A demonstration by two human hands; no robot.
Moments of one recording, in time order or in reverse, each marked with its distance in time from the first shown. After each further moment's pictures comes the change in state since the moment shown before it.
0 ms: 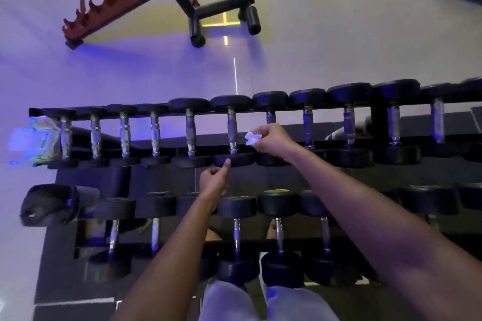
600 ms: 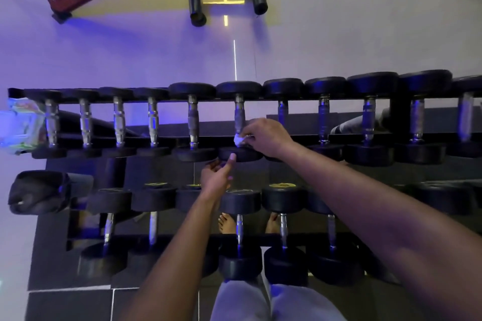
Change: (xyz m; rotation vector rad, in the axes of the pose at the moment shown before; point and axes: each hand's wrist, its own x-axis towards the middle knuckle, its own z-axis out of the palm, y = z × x) left_hand 0.031 -0.024 -0.002 -0.147 0.002 -0.031; right_hand 0.035 -0.006 0.042 -0.772 -0.056 -0.497
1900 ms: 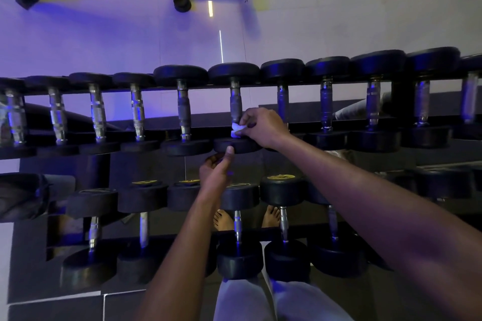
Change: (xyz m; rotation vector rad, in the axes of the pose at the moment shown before) left_hand 0.016 -0.023 -0.002 -0.032 -0.084 0.005; right_hand 0.007 0.005 0.035 0.378 0.064 0.376
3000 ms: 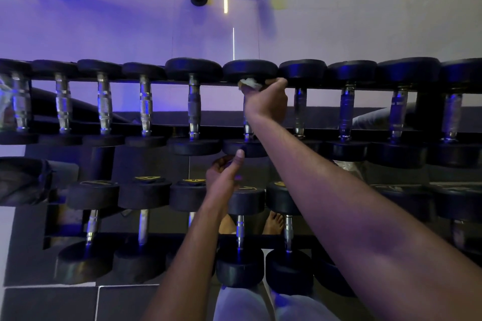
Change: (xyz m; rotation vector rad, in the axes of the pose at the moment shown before) left_hand -0.005 -0.001 -0.001 -0.082 -0.020 0.000; right_hand 0.049 -0.074 0.019 0.429 0.611 0.417
